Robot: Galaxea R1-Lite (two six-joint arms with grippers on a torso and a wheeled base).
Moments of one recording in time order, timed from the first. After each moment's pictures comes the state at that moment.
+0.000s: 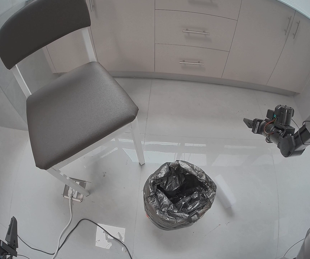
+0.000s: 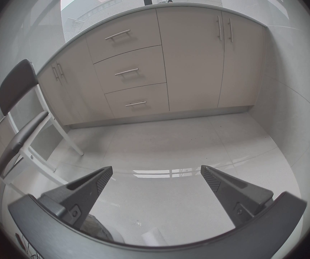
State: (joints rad) left arm -0.12 0.11 -0.02 -0.04 0.24 -0.08; right arm -0.07 2.28 -1.19 -0.86 0.08 0.12
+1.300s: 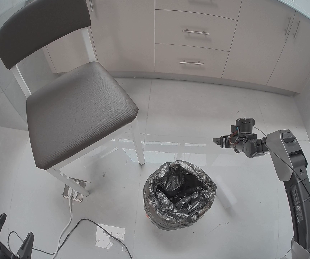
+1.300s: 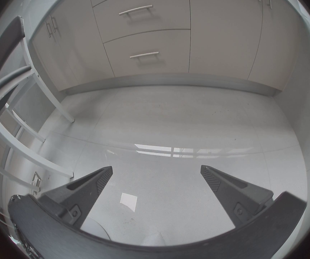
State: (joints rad) left arm -0.16 0.11 -0.02 0.00 0.00 0.00; right arm 0.06 2.82 -2.00 -0.35 0.07 0.01
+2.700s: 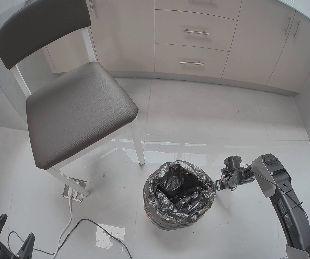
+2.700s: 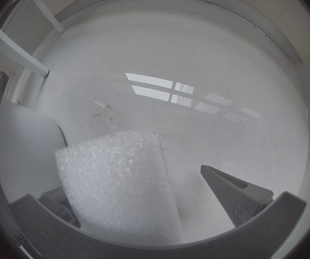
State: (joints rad) left arm -0.17 0.11 -0.02 0.00 0.00 0.00; right arm 0.08 3.09 -2.00 -0.13 -0.01 -0.13
